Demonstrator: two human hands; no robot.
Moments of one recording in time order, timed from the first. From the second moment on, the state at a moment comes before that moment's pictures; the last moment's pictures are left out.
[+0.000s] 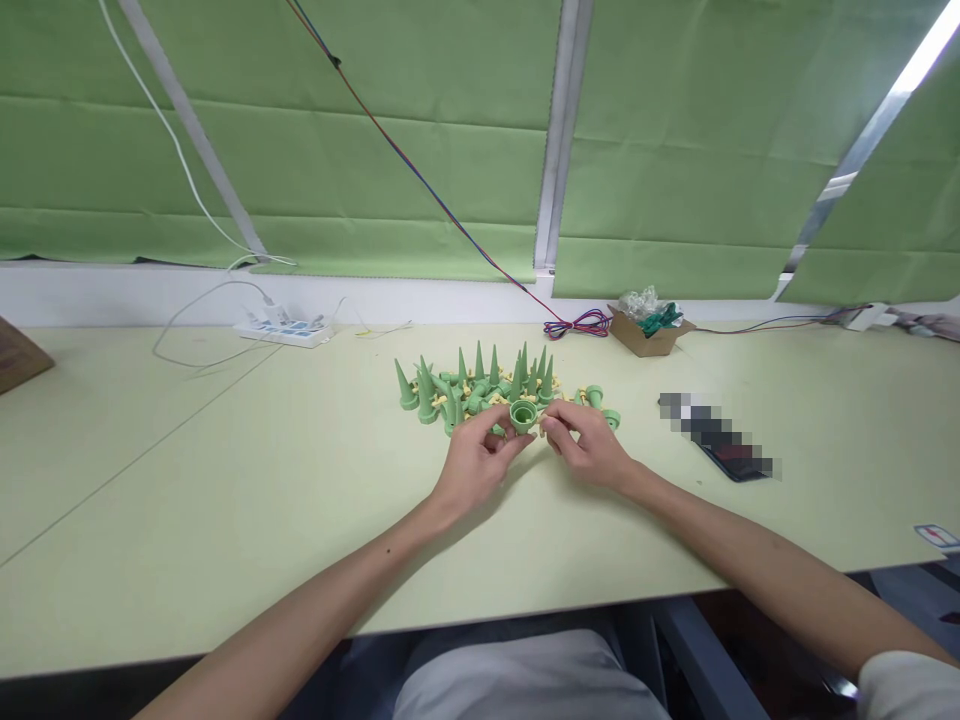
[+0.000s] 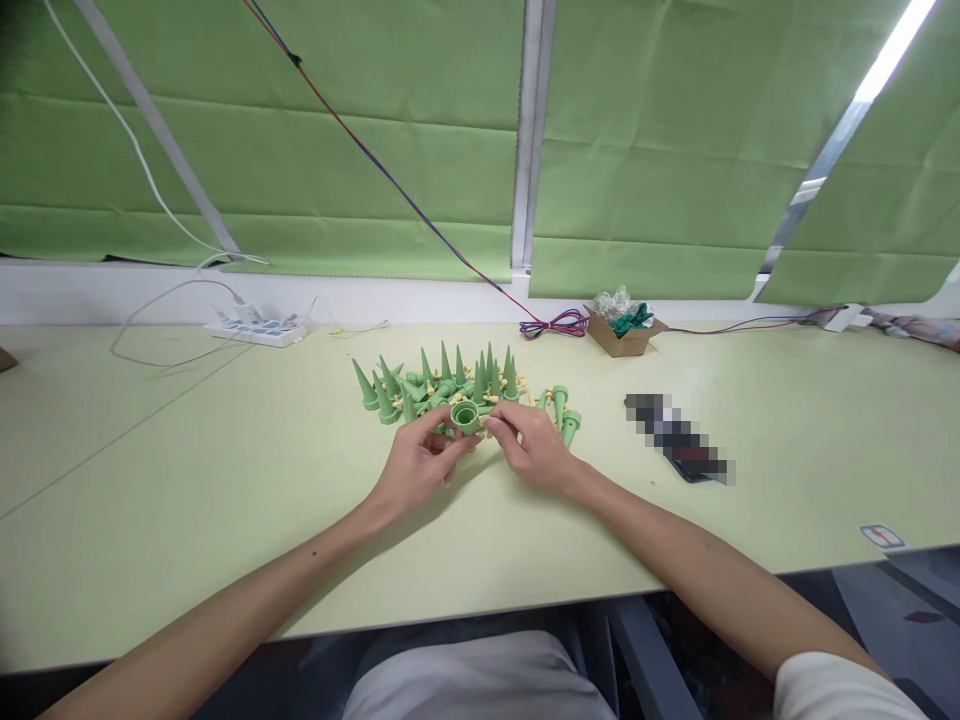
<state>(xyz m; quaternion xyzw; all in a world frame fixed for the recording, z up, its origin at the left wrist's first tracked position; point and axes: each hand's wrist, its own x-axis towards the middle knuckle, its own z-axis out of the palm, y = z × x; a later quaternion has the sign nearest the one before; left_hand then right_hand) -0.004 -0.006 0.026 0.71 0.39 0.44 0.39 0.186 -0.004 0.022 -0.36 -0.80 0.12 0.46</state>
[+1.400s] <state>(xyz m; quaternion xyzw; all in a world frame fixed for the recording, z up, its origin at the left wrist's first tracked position) -0.004 -0.005 0.024 0.71 0.35 0.47 0.40 0.188 -0.001 0.022 -0.35 -0.81 0.08 0.46</state>
